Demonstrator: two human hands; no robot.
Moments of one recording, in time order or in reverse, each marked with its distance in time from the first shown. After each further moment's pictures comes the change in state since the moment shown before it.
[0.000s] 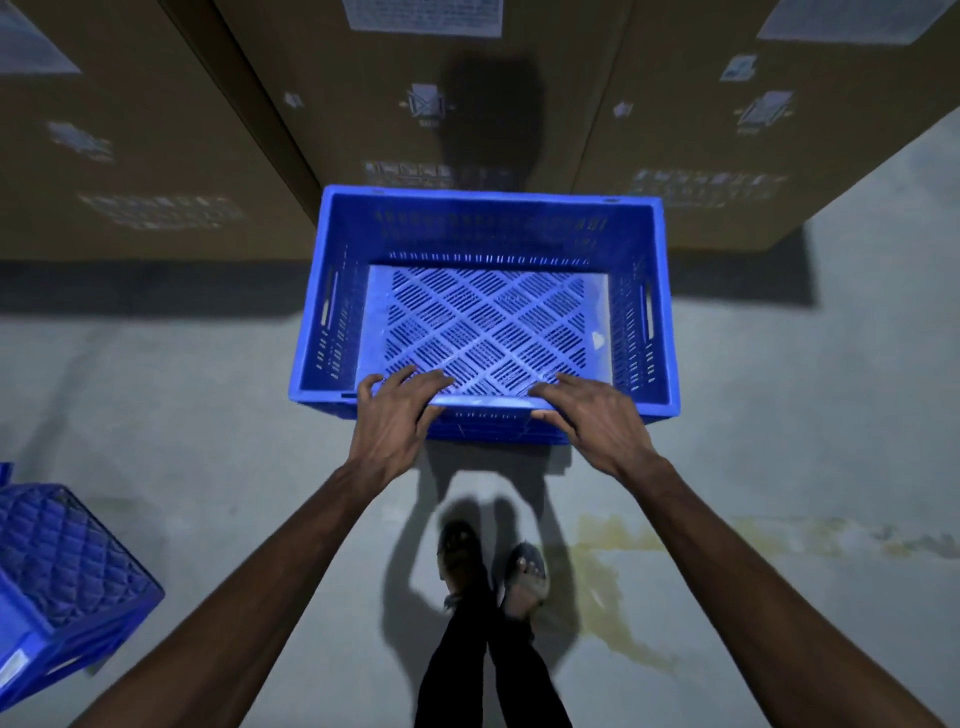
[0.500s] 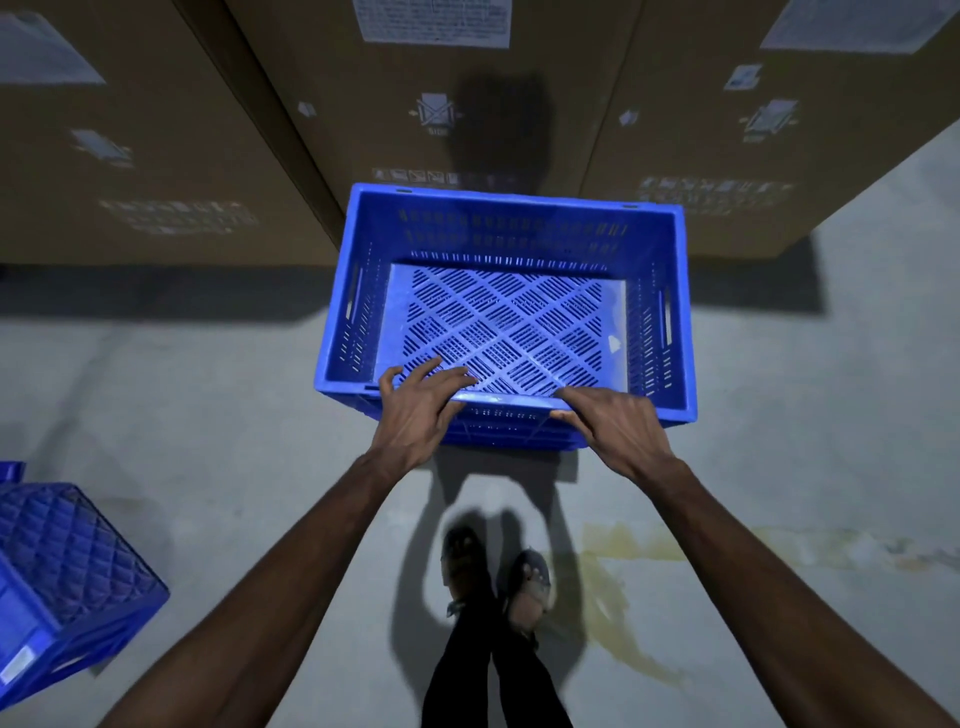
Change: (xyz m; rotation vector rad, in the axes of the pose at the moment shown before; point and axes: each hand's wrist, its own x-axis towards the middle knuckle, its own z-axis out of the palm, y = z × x) left_hand 0.010 0.012 0.008 -0.055 -0.015 0.019; right_hand -0.013 0.011 -0.001 -0.108 -0.044 0.040
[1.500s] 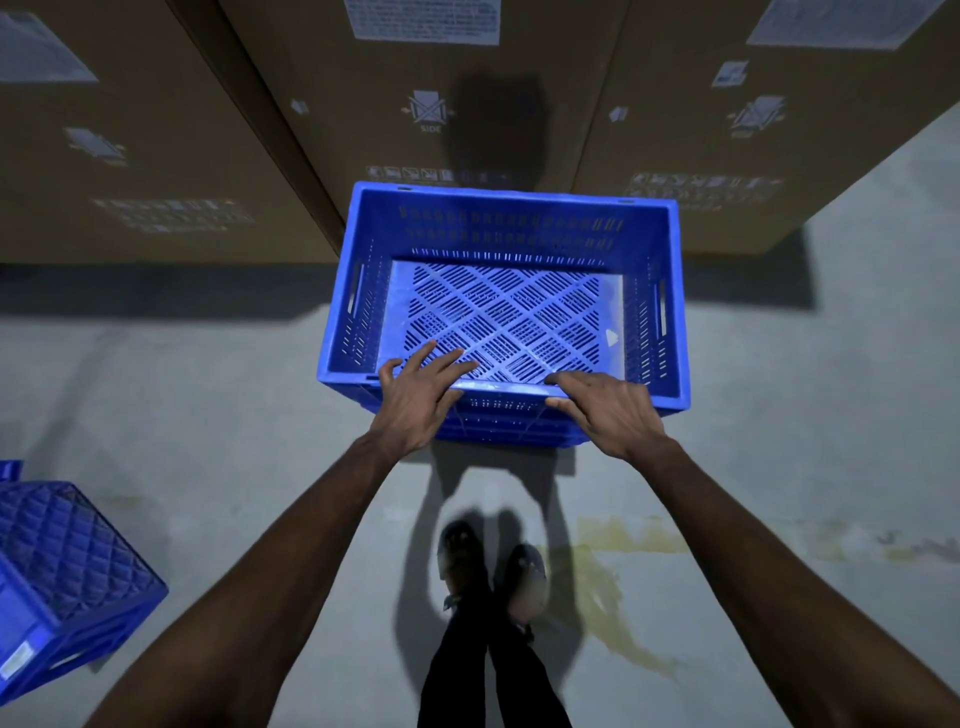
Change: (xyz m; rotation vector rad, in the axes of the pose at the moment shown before) left_hand 0.012 -0.001 0.002 0.087 -0.111 0.039; right_hand 0.001 0.010 -0.001 0.016 -0.046 0.017
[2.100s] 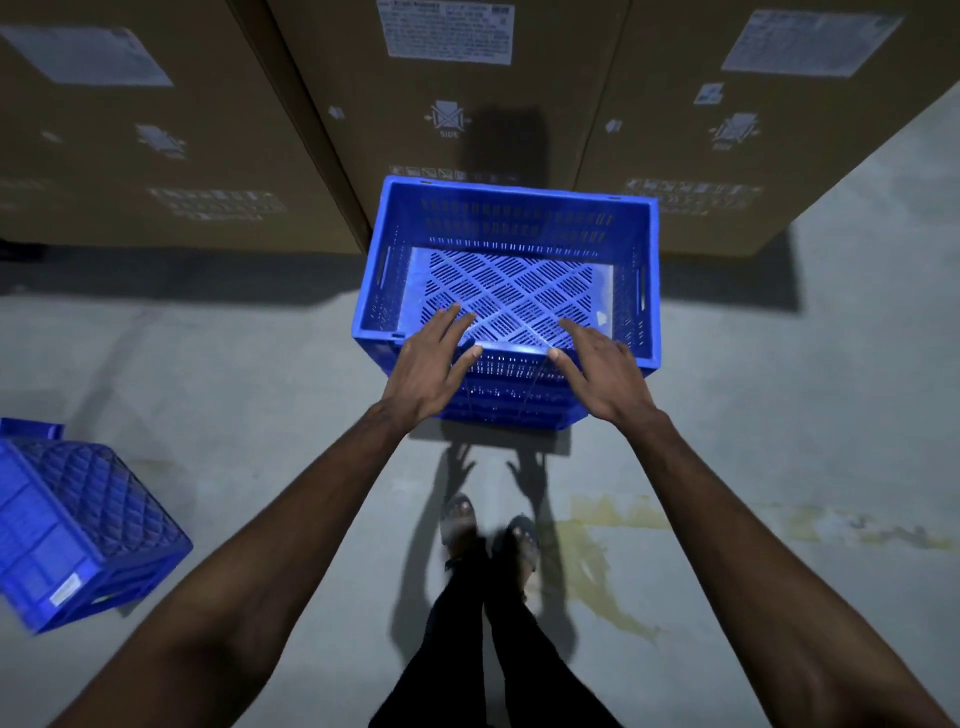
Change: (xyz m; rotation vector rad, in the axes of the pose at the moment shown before) left_hand -0.067 0.057 -0.063 -0.180 0.120 -0.044; right_hand -0.046 -0.039 -0.073 0.402 -0.031 0.233
